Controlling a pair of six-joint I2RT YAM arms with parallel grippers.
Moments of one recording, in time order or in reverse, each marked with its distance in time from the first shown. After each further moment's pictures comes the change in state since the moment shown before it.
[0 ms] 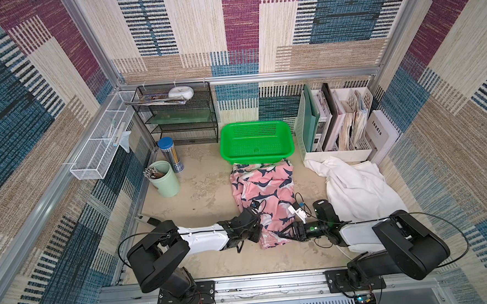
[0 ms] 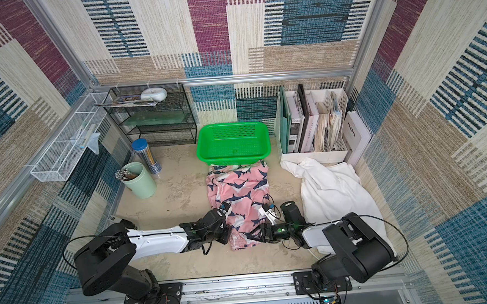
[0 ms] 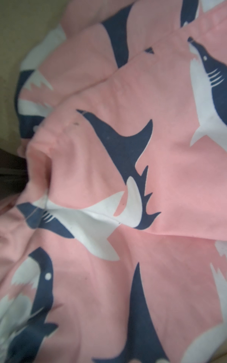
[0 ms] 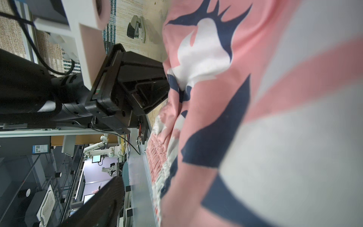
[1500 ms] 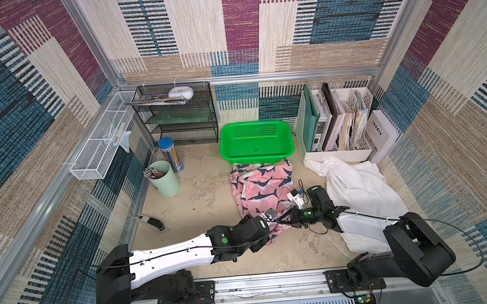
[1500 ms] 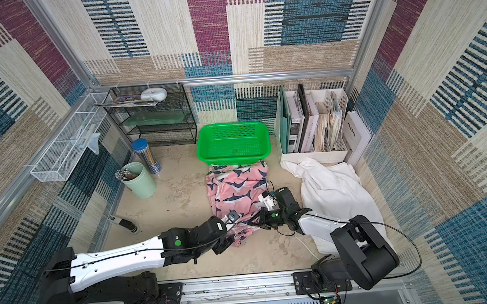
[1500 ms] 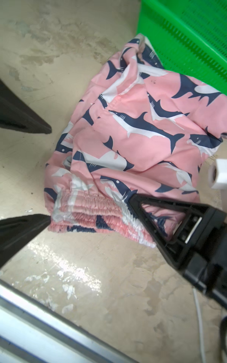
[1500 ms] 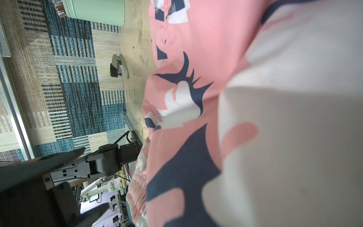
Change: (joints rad) left arm -0.318 -0.311 0.216 -0.444 -0.378 0.397; right arm 0.011 -0.081 0.252 -0.337 0.165 0.151
